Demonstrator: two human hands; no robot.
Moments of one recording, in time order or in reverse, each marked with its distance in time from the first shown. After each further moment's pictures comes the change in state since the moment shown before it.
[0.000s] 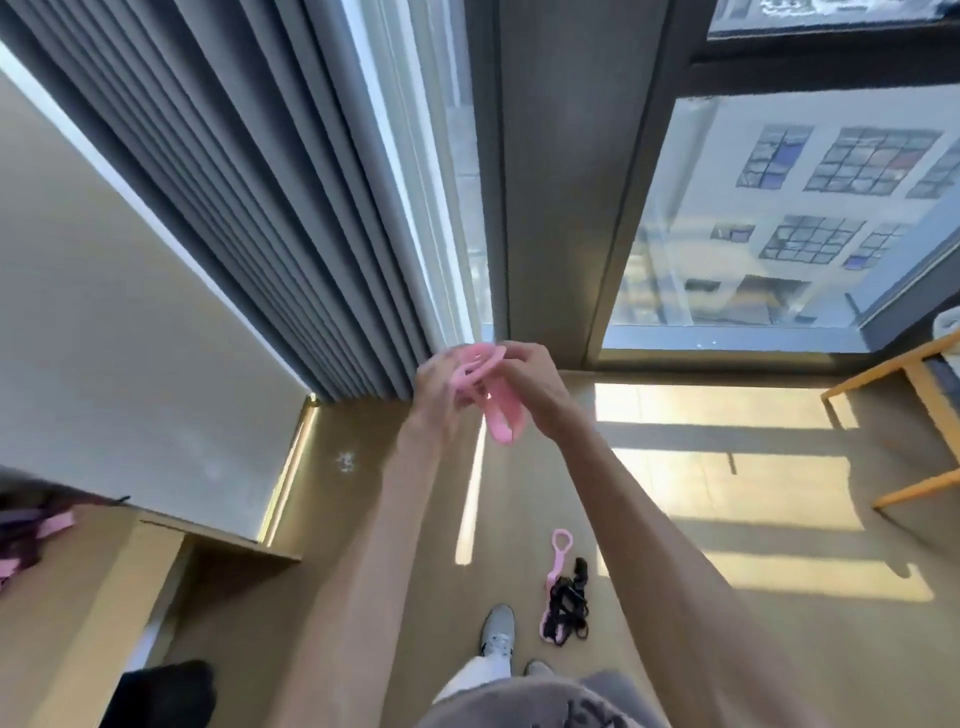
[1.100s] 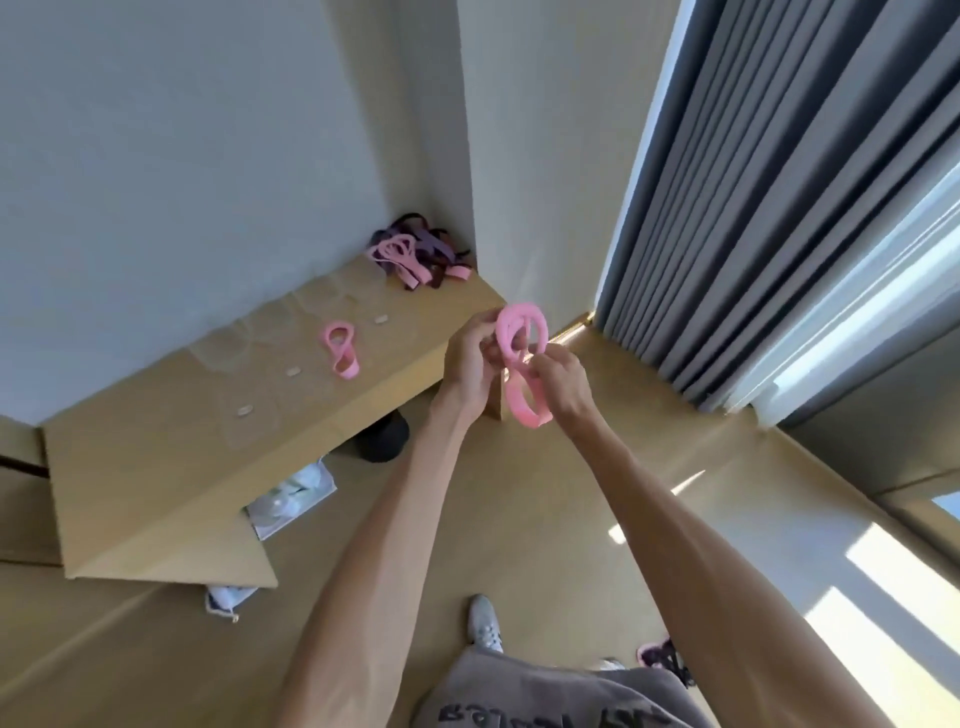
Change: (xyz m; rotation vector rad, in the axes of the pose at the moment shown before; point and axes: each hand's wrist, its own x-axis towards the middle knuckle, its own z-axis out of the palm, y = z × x) left_hand -0.270 -0.041 -0.456 -0.389 0.523 0.271; right_hand -0.167 0.064 0.475 -0.394 -0.550 -0.101
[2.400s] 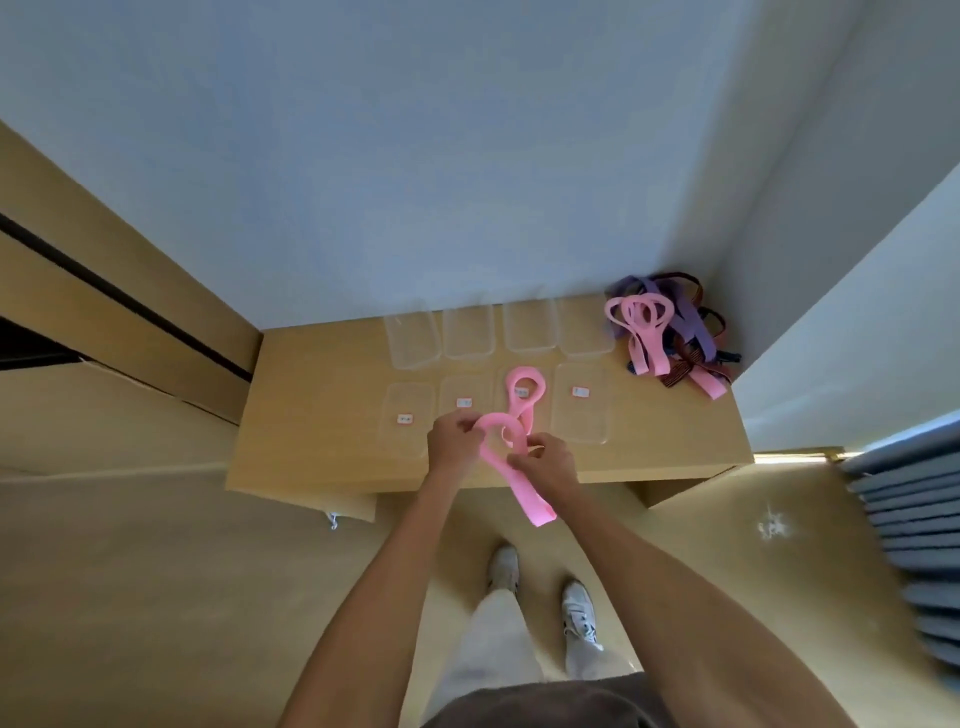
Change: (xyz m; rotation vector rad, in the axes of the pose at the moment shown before) left_hand 0.133 0.038 -0.303 0.648 0.936 -0.275; right_hand 0.224 -0.006 0.310 -0.314 -0.662 0.188
